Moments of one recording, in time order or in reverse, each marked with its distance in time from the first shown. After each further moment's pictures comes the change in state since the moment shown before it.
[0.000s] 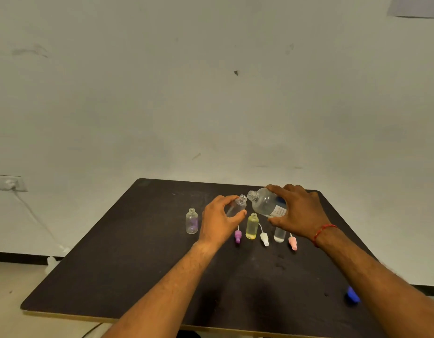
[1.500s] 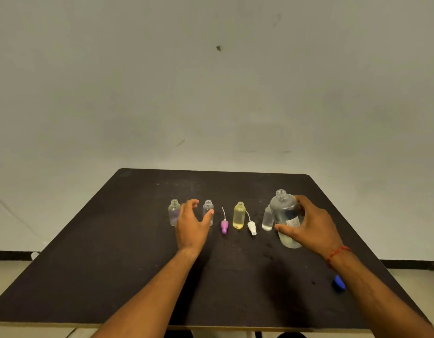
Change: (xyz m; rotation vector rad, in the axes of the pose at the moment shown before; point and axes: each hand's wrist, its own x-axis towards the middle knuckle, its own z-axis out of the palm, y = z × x) left_hand -0.013 -0.070 0.030 0.151 0.170 -0.270; right_hand -0.057 0.053 0.031 0.428 0.005 0.301
